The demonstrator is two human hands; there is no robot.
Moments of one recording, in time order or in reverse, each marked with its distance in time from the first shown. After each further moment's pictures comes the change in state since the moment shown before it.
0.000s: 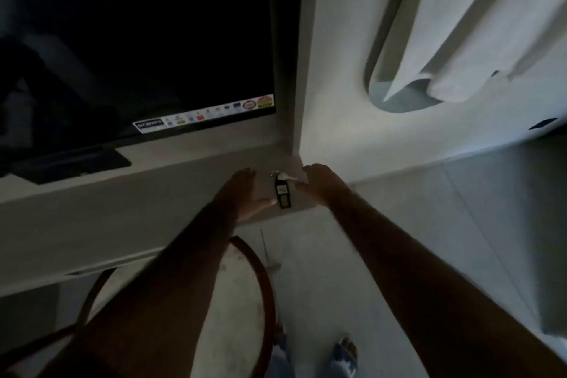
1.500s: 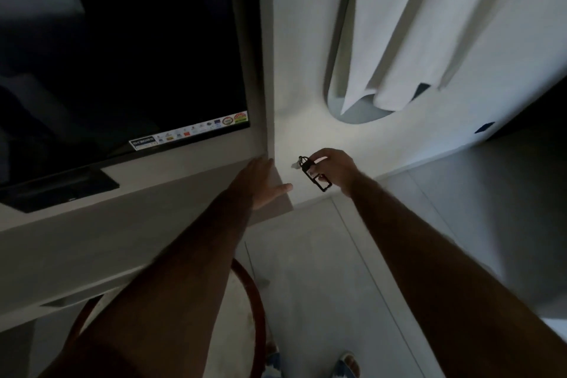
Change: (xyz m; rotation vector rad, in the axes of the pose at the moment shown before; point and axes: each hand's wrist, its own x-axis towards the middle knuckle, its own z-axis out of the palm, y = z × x) left_hand -0.017 0.090 -0.040 0.071 0.077 0.221; right_hand -0.074 0.030 -0.092 0.830 0.243 0.328
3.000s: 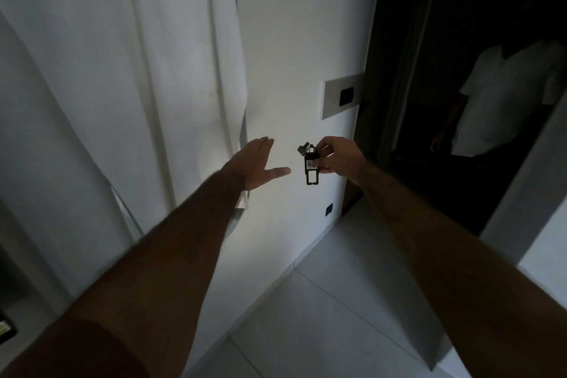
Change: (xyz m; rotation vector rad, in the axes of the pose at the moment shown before) left_hand 0.080 0.520 -0.169 0.106 0.364 0.746; right_hand -0.163 -0.031 -0.525 0.066 0.593 -0.383
